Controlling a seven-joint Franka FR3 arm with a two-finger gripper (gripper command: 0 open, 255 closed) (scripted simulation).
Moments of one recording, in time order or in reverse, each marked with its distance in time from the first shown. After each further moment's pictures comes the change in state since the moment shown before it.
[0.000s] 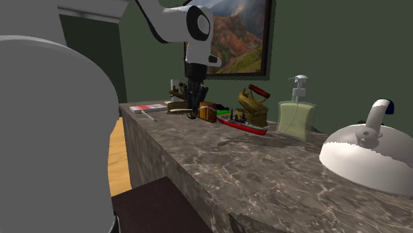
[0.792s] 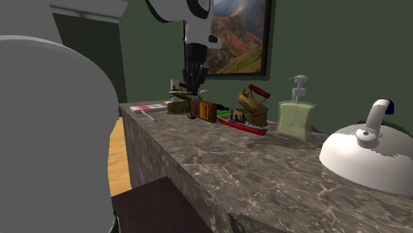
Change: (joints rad) arm -0.003 -0.066 -0.016 0.105 0.005 -0.170 -0.001
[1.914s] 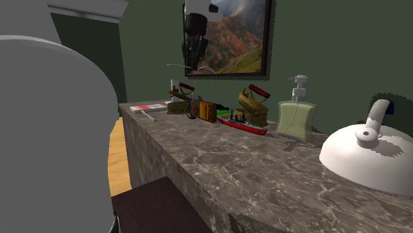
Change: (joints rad) arm -0.006 -0.024 -0.016 0.206 -0.006 -0.229 0.015
